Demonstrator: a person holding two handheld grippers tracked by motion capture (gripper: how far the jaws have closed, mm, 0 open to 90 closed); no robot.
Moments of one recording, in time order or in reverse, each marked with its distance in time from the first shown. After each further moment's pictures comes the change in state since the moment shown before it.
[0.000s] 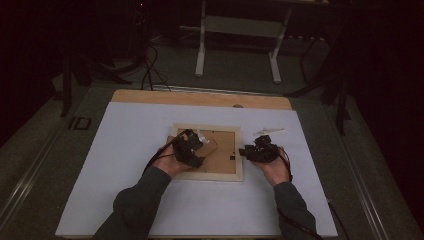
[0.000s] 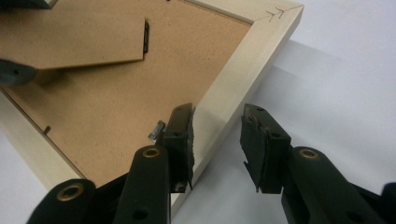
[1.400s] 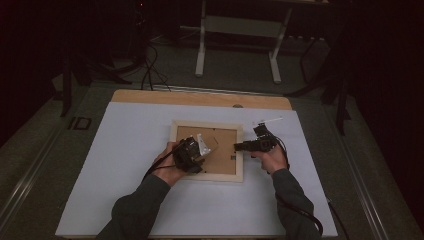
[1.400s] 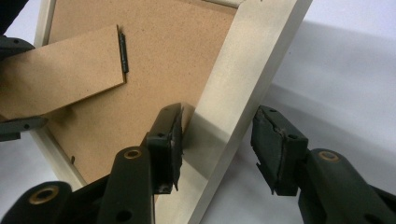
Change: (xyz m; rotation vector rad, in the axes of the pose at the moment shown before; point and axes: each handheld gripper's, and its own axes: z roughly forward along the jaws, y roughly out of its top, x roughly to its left) left arm -0.023 -0.012 -0.007 -0.077 0.144 0.082; right arm -0.025 0.025 0.021 0.107 0.165 0.177
